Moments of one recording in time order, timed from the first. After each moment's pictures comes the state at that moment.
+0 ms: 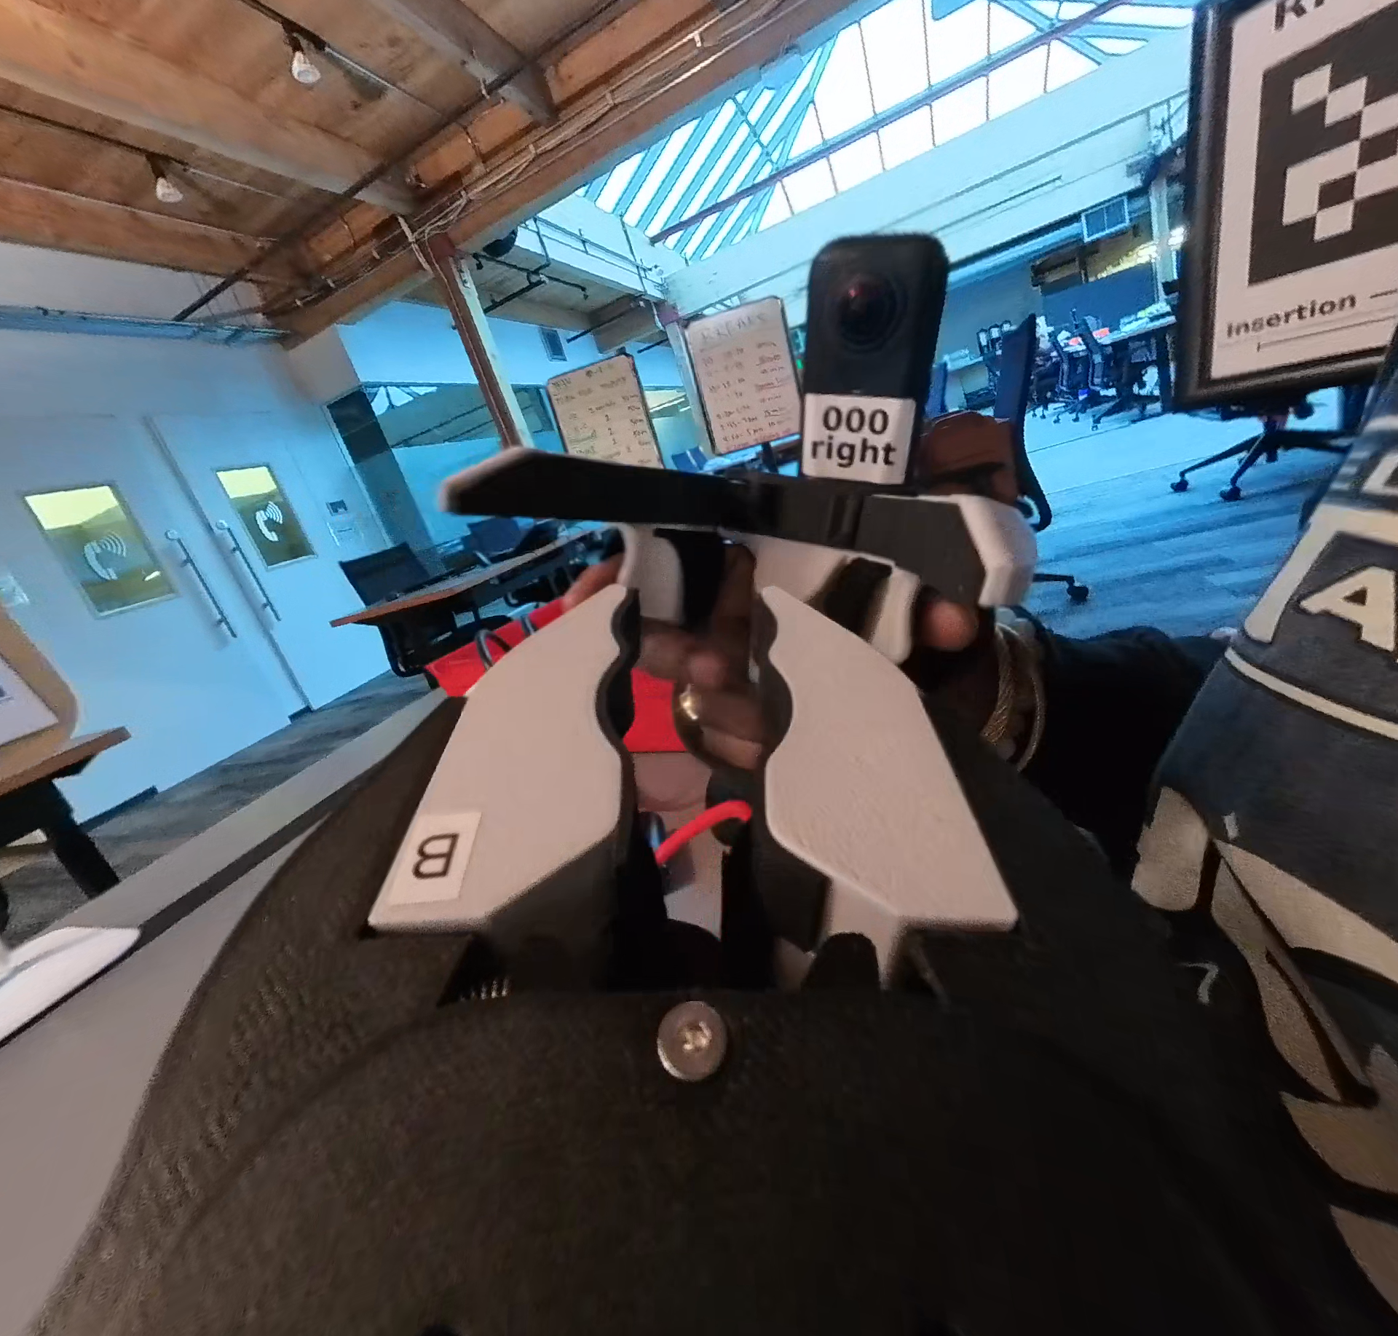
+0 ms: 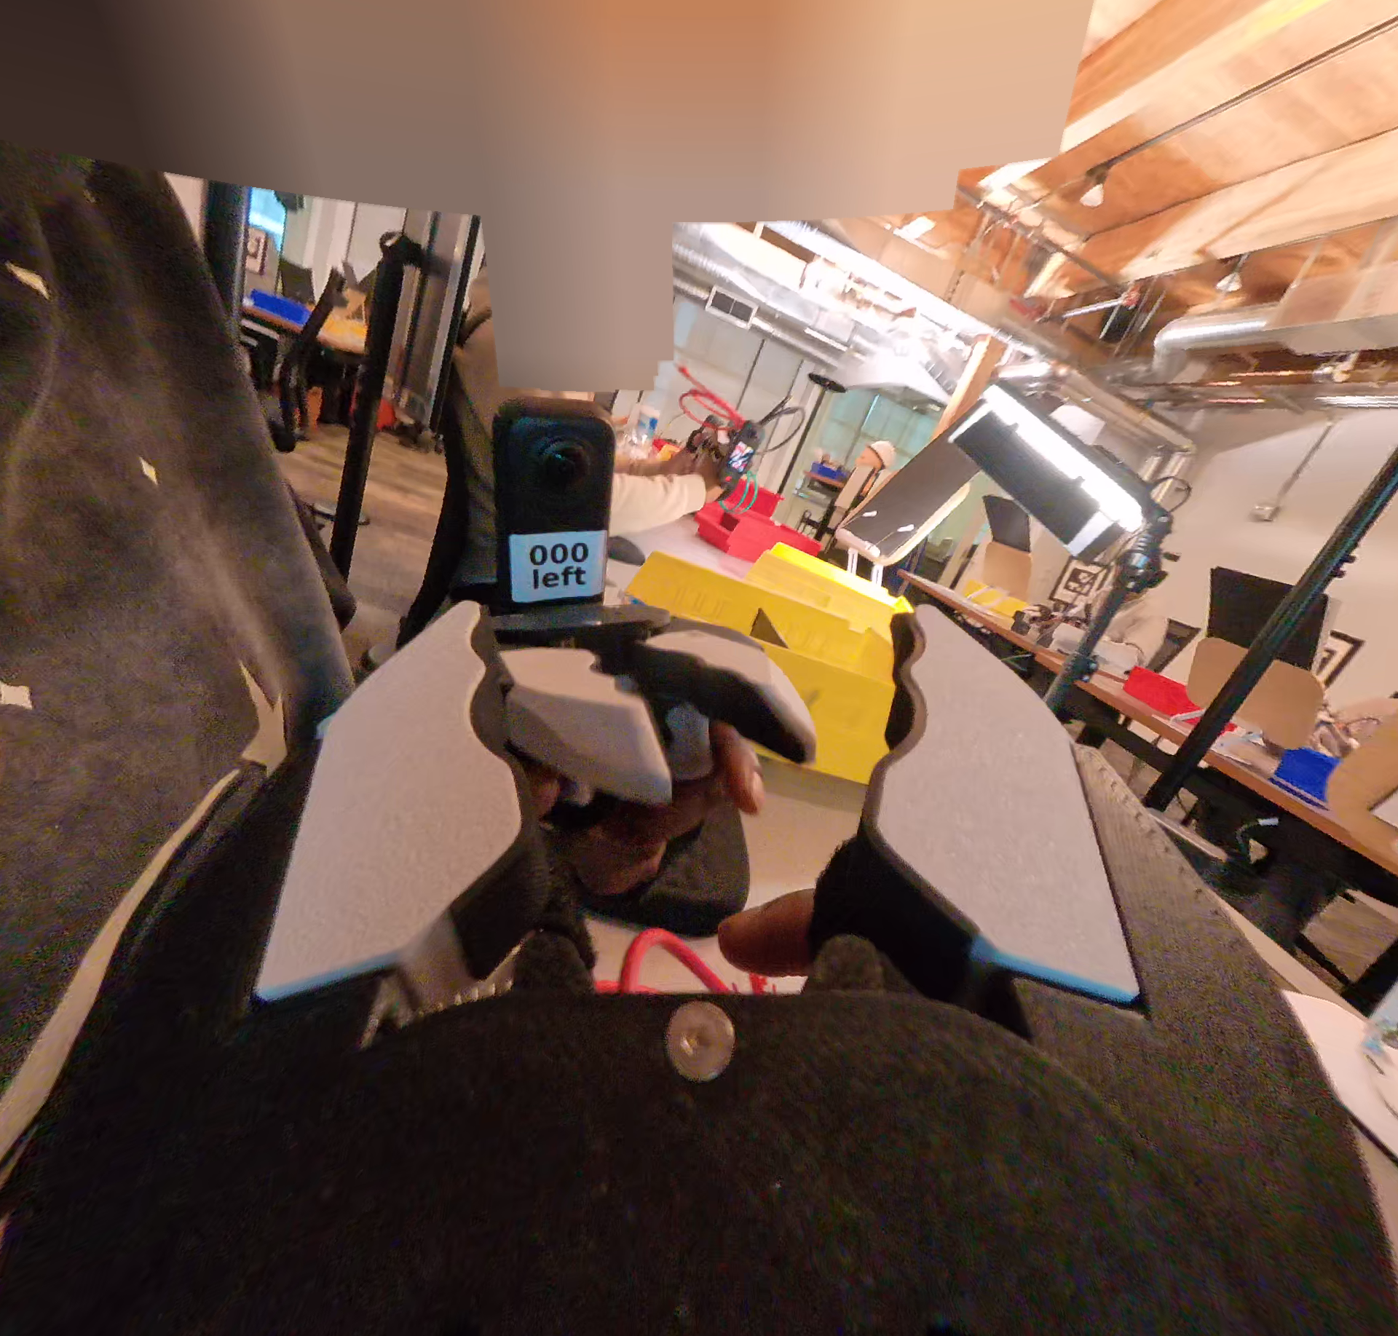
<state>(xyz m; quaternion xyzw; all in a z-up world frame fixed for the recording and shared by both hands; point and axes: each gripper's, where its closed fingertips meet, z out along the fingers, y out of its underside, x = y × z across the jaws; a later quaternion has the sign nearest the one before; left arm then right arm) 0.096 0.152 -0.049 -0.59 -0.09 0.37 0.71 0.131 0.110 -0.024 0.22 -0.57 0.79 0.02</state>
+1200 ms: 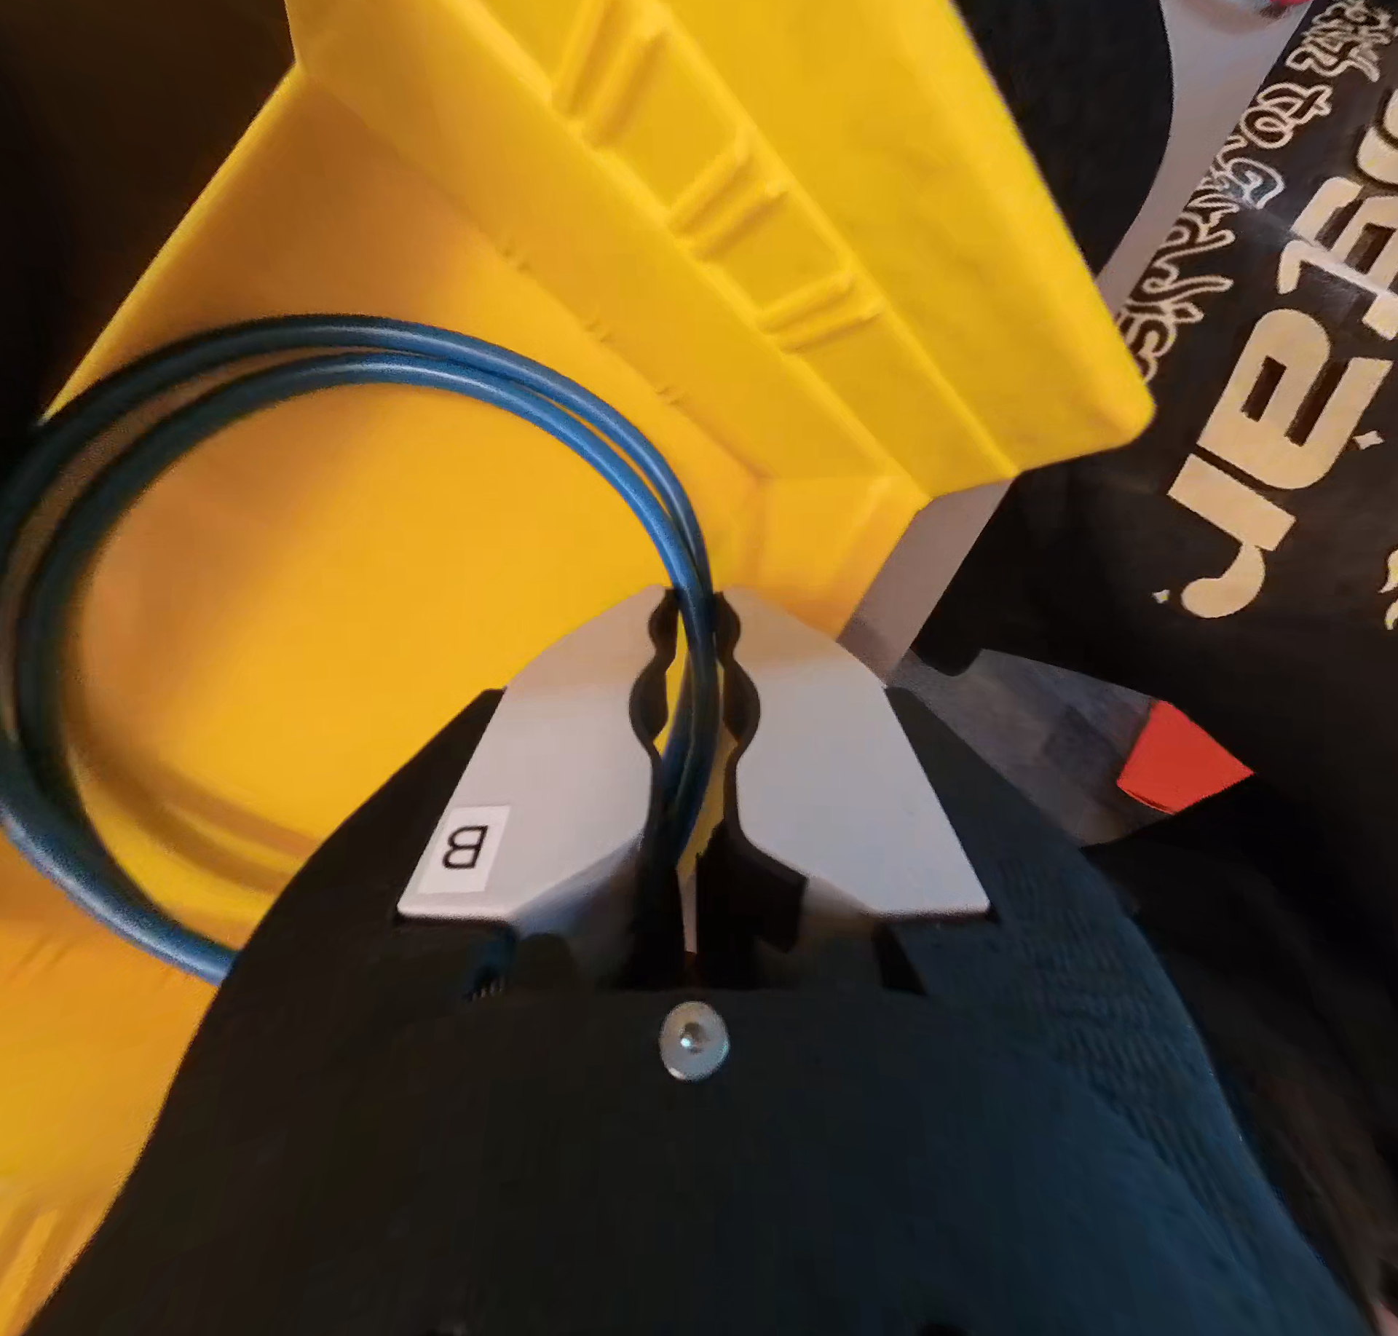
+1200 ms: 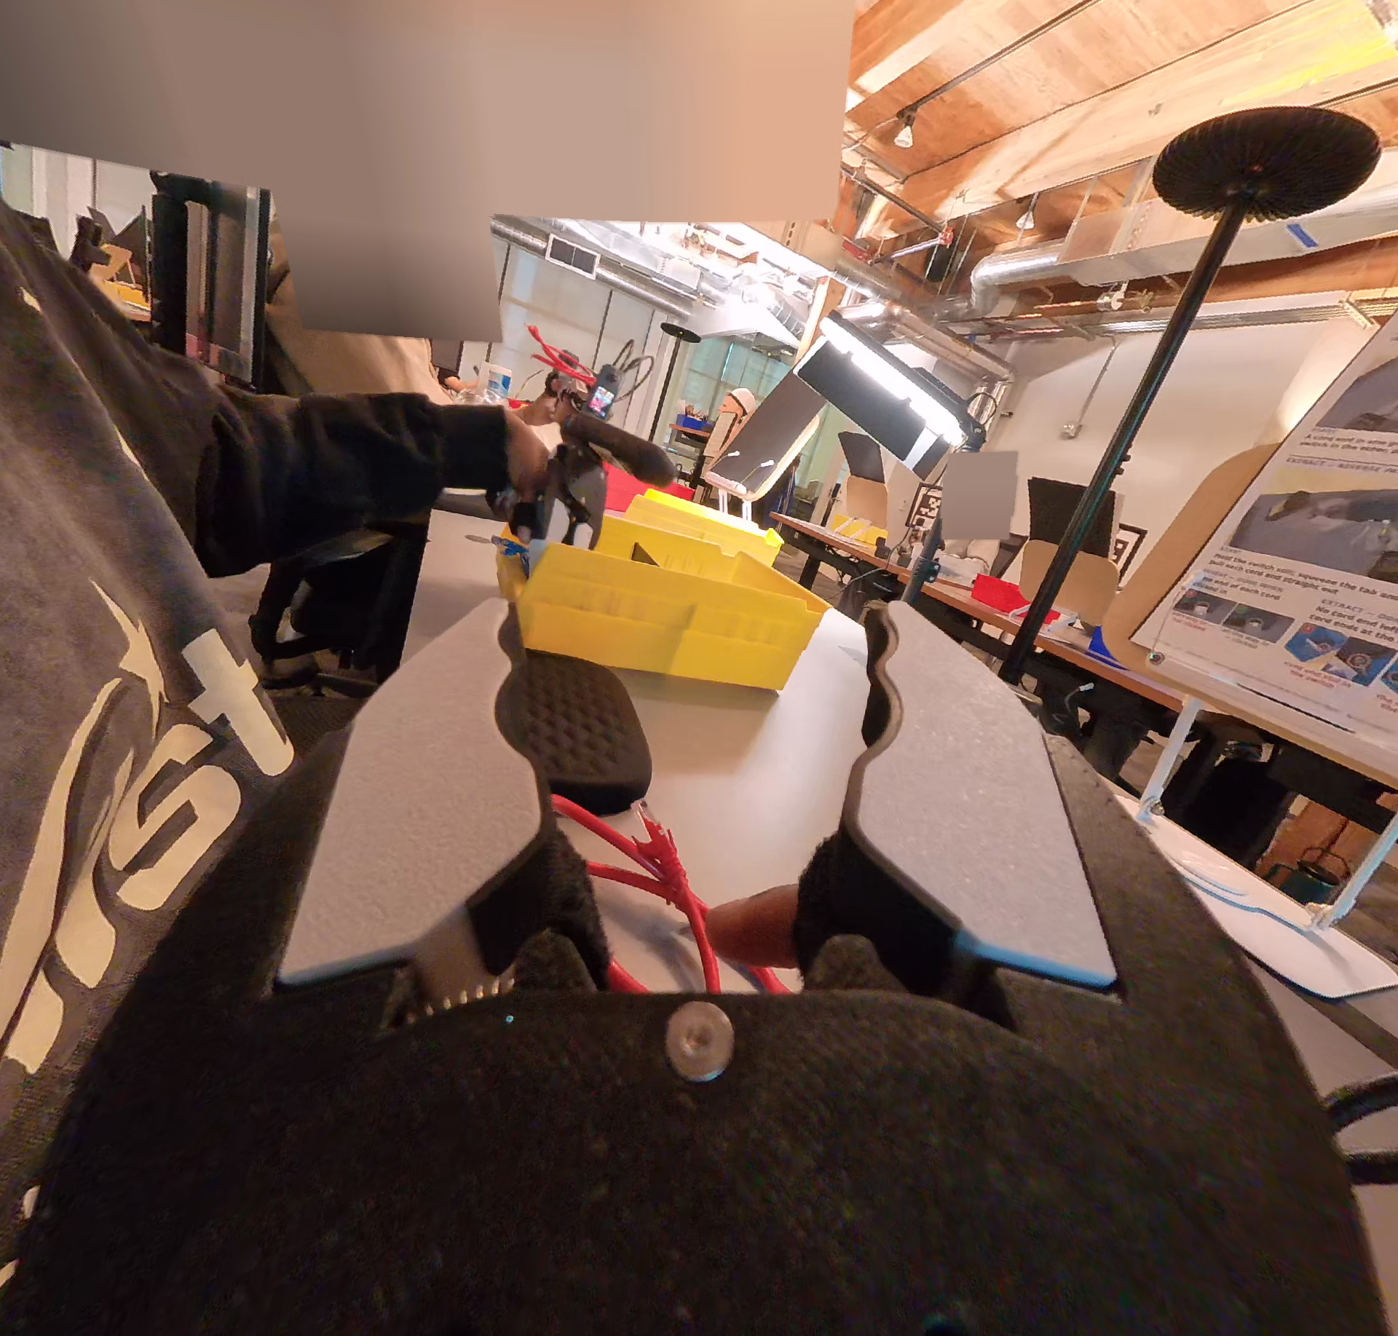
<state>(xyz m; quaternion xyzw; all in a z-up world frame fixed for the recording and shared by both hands) 0.189 -0.209 -0.185 -0.82 -0.51 -0.10 0.24 0.078 0.147 -0.042 0.13 -0.59 0.79 0.08</state>
